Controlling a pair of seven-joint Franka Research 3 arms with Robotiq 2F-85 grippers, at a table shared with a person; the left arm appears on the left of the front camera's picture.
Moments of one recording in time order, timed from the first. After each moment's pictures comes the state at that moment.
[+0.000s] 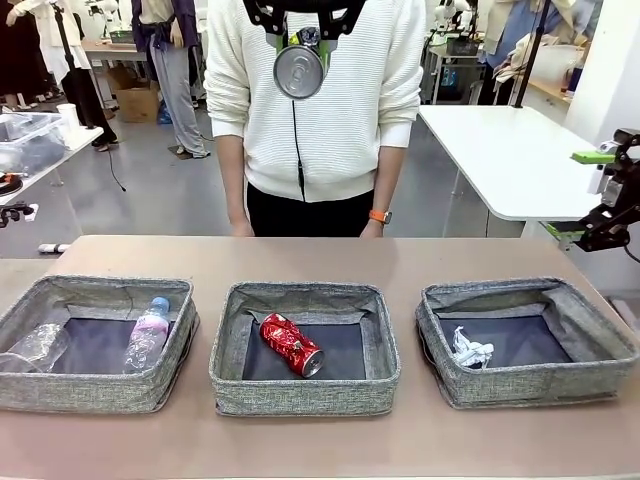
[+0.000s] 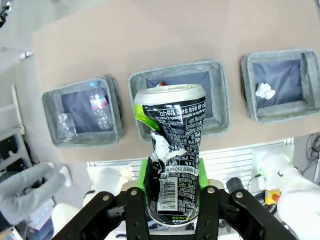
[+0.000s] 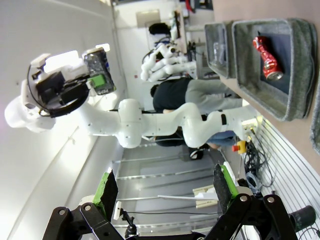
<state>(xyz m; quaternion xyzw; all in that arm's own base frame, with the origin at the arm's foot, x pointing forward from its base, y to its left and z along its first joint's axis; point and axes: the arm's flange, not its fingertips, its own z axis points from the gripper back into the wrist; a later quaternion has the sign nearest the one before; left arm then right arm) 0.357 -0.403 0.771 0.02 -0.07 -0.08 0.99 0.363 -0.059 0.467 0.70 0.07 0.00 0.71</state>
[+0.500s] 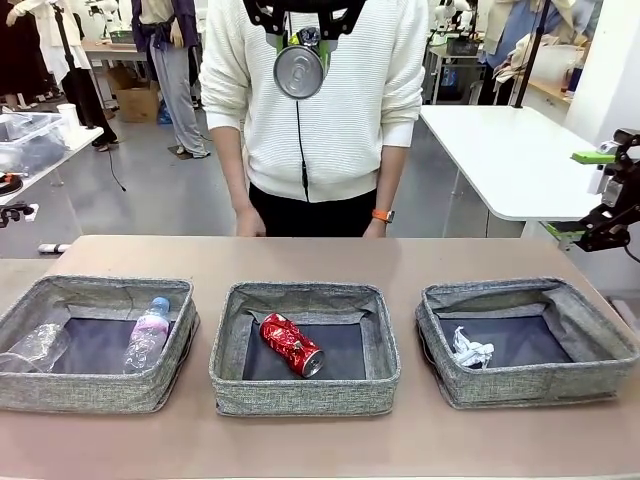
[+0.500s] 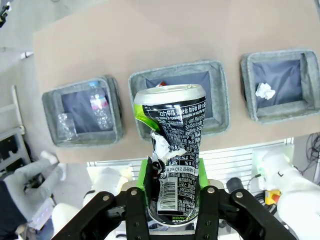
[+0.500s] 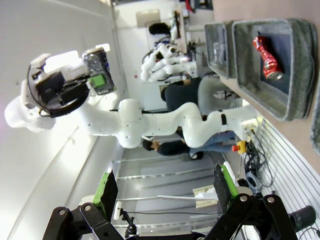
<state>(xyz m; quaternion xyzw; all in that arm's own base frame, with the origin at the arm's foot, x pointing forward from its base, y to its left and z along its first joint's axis) 0.357 -0.403 0.771 0.02 -0.07 -0.08 0.99 0.363 -0.059 0.467 0.70 0.07 0.00 0.71</state>
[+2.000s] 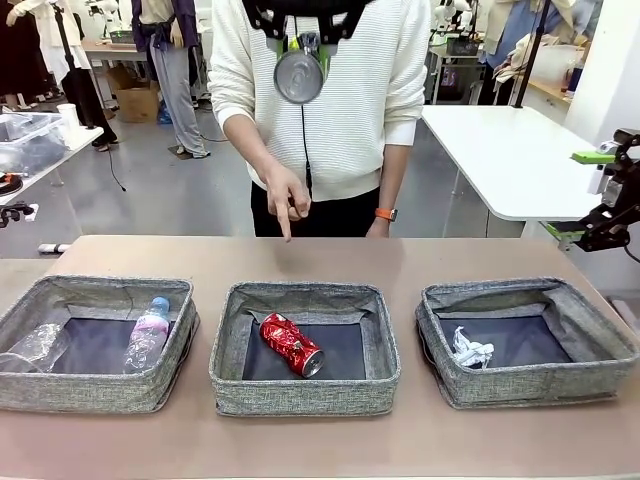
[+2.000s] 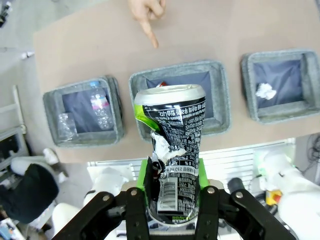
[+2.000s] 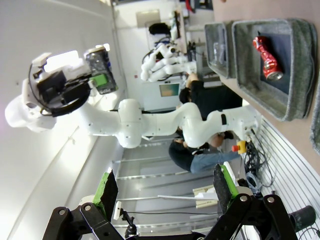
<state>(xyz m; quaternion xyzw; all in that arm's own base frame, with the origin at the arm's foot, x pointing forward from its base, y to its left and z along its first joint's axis) 0.360 -0.405 0.761 0.03 -0.07 -0.08 0.99 0.363 -0.059 0.467 0.70 0.07 0.00 0.71</state>
